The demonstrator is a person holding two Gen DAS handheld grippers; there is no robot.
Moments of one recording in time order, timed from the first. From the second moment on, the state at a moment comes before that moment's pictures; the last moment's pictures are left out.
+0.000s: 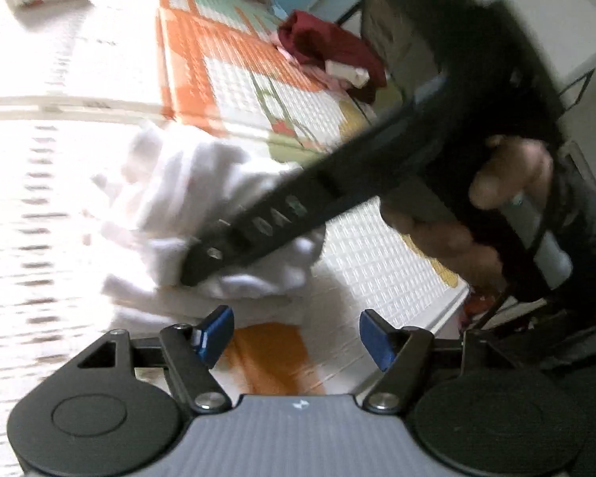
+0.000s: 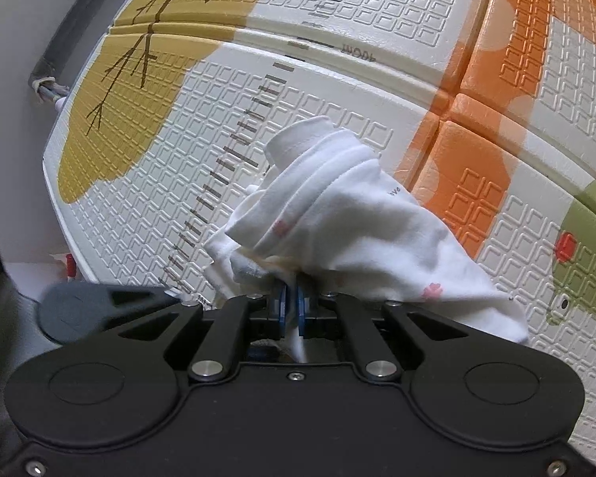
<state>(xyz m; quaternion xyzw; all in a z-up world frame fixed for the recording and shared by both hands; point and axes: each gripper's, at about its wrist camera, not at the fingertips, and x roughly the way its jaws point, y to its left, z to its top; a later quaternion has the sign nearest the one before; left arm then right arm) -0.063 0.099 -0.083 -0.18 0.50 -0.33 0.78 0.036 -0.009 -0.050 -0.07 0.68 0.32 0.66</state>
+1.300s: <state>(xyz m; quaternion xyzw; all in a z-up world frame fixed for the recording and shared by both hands) -0.004 0.136 -0.014 -0.11 0.45 -0.30 0.84 0.013 -0.017 -0.034 -0.09 0.62 0.35 0.70</state>
